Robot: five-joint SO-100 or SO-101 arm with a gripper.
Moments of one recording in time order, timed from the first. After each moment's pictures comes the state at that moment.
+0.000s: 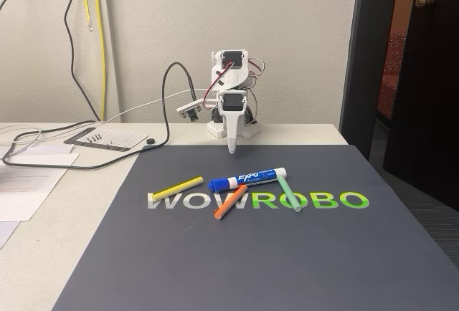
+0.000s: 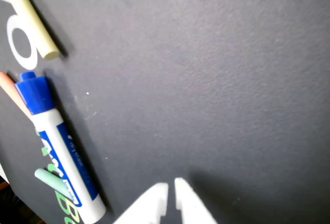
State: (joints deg) arm -9.9 188.6 171.9 73.6 -2.9
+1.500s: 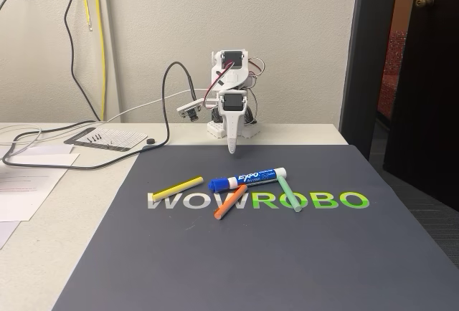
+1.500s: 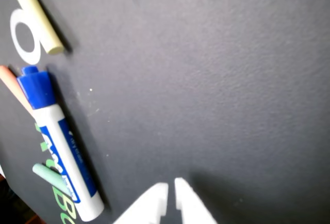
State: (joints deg) arm -10.5 188.6 171.9 72.8 -5.0
